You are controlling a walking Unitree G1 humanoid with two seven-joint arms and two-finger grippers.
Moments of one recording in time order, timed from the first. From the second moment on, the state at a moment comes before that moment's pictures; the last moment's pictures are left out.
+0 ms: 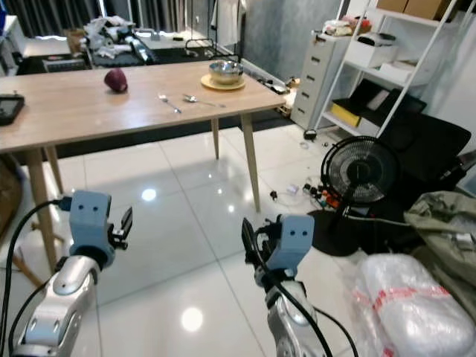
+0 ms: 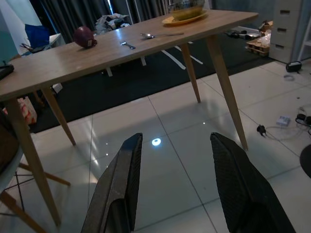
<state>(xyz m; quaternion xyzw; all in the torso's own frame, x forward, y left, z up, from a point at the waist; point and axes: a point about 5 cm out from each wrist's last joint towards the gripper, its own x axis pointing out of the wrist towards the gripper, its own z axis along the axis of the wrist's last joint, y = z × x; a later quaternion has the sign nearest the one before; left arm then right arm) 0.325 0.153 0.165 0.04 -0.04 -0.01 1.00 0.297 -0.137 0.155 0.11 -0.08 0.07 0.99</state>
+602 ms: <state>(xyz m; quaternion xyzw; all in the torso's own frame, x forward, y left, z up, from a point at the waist) 0.326 0.152 0.166 0.04 -0.05 -0.01 1.00 0.297 -0.129 0.158 0.10 -0.08 0.09 0.99</state>
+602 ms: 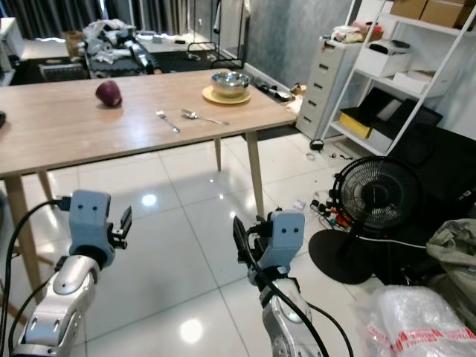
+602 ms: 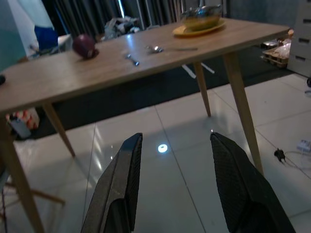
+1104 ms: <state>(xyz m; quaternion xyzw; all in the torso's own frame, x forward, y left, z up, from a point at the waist) 0.326 0.153 0.167 0.04 -0.05 -0.01 1.00 0.296 -0.124 0.158 0.10 -0.08 0.10 0.99</state>
